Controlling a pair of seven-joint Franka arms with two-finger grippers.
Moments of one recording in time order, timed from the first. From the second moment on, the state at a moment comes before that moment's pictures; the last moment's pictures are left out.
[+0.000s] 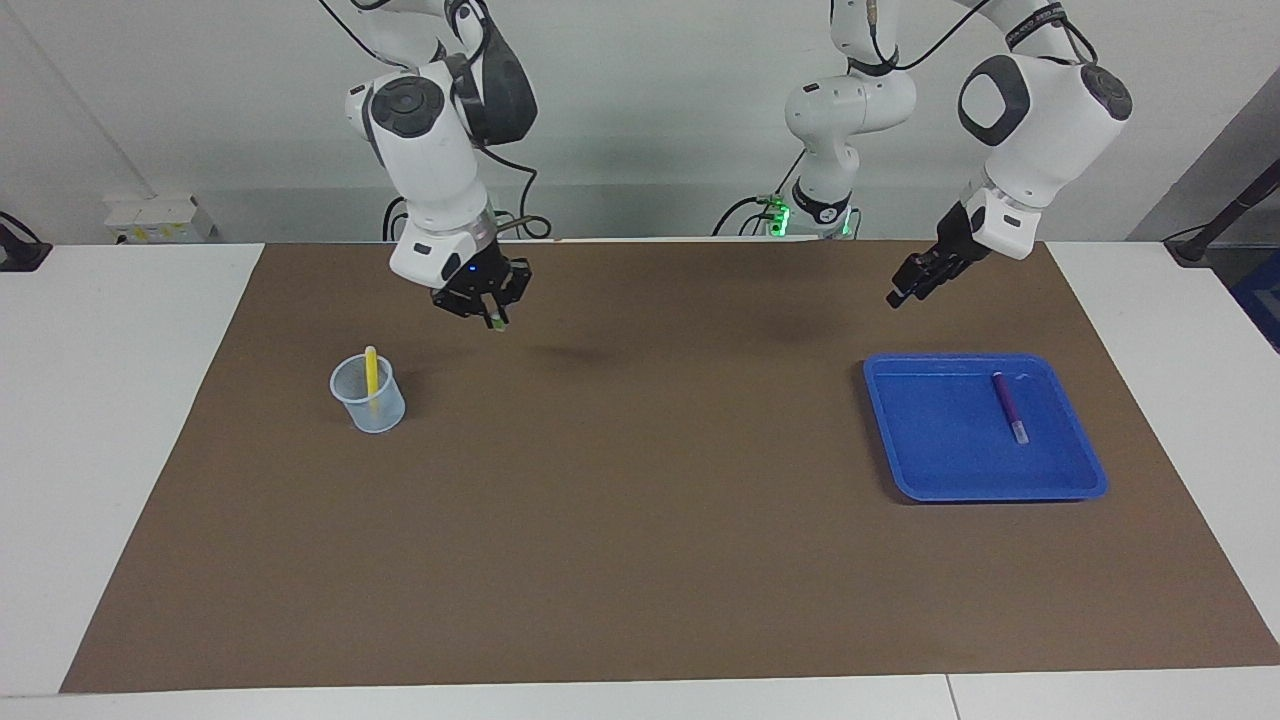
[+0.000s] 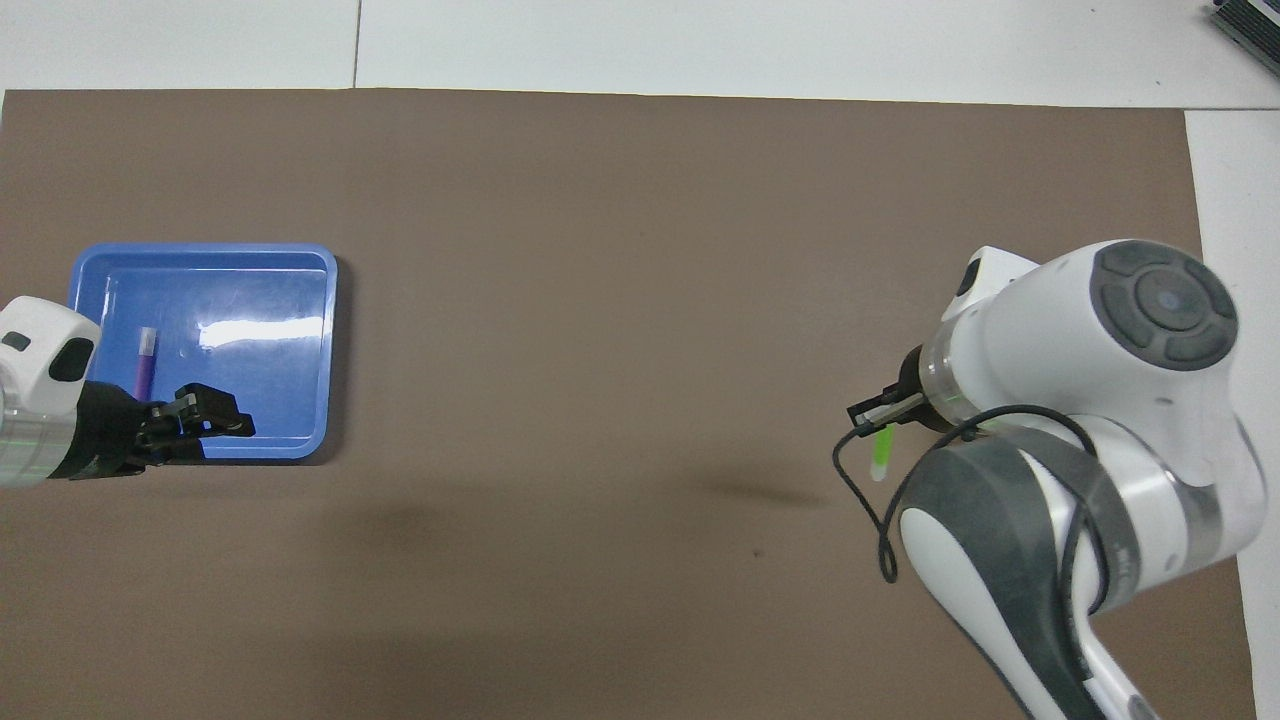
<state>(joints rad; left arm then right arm) 0.18 -0.26 -0.14 -2.21 -0.27 1.91 -0.16 0.32 -0.06 -0.05 -1.97 0.02 1.84 -0.15</state>
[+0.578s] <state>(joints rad) 0.34 -0.18 -0.14 -2.21 -0.13 2.03 0.22 0.22 -0.06 -0.05 -1.97 -0.14 1.93 -0.54</state>
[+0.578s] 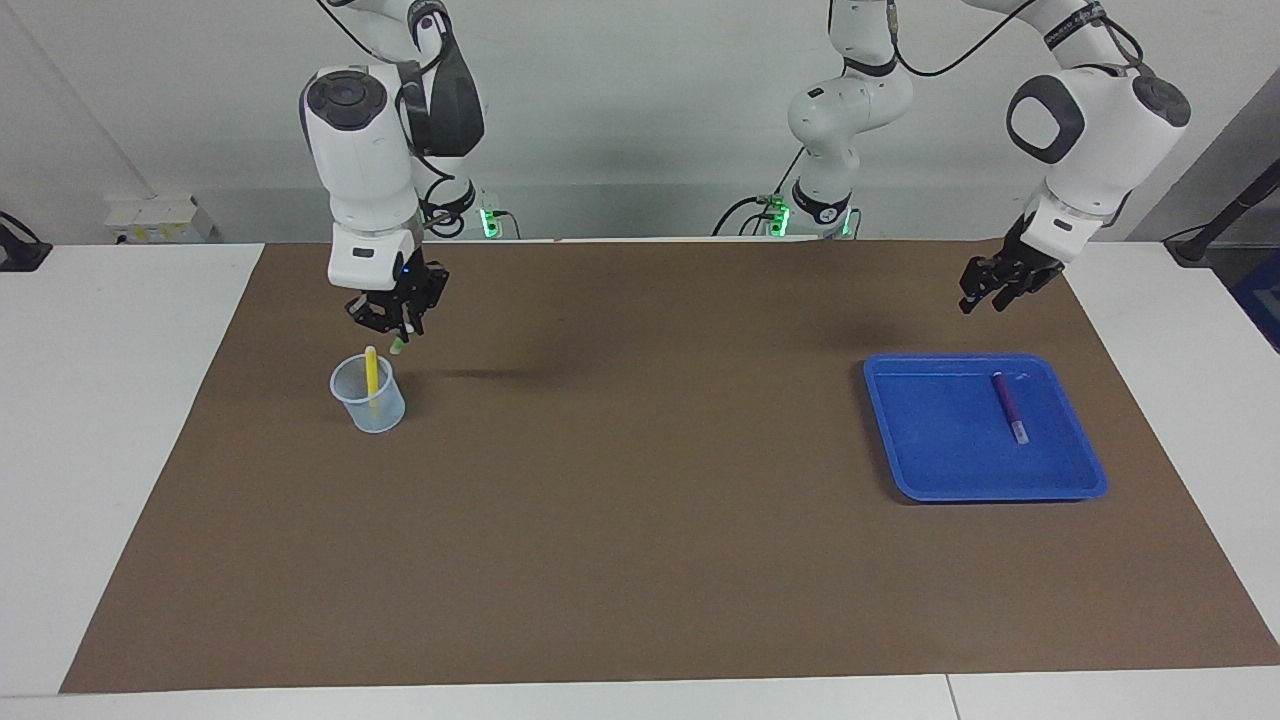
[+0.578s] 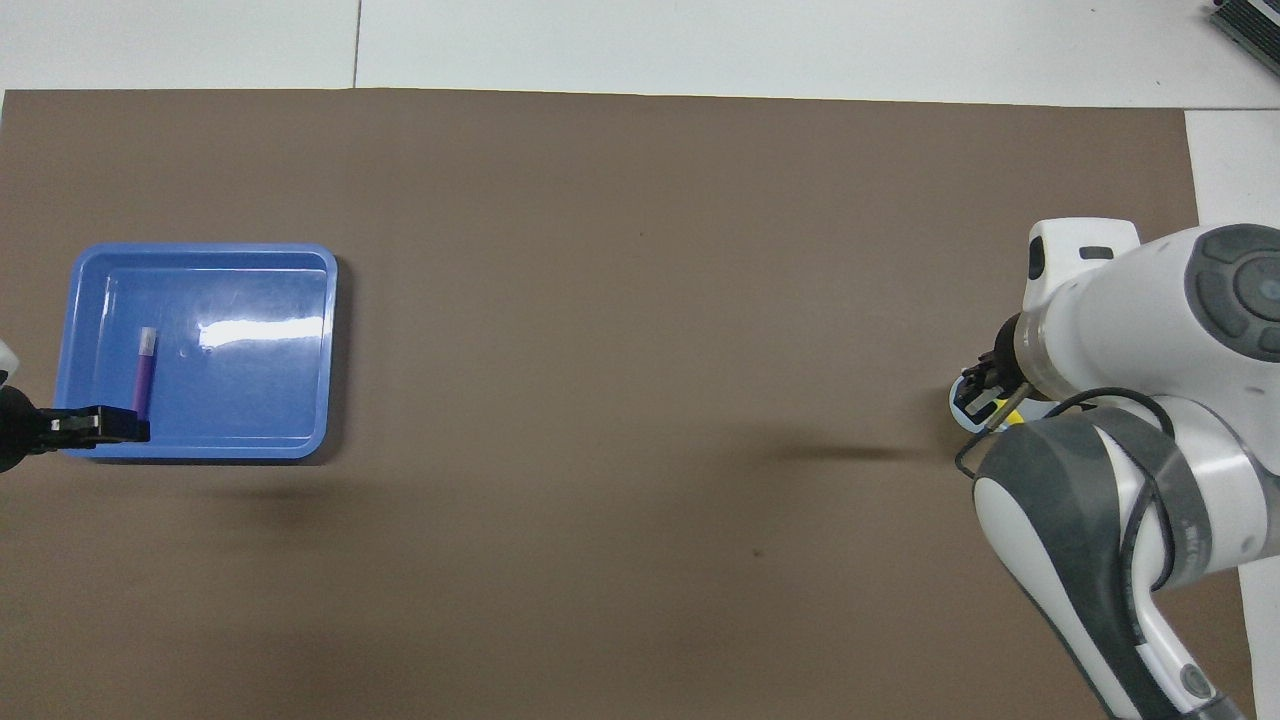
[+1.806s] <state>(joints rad) 0.41 0.19 -0.14 -2.16 0.01 2.43 0.33 0.11 -0.05 -0.05 -2.12 -0.11 2.10 -0.63</state>
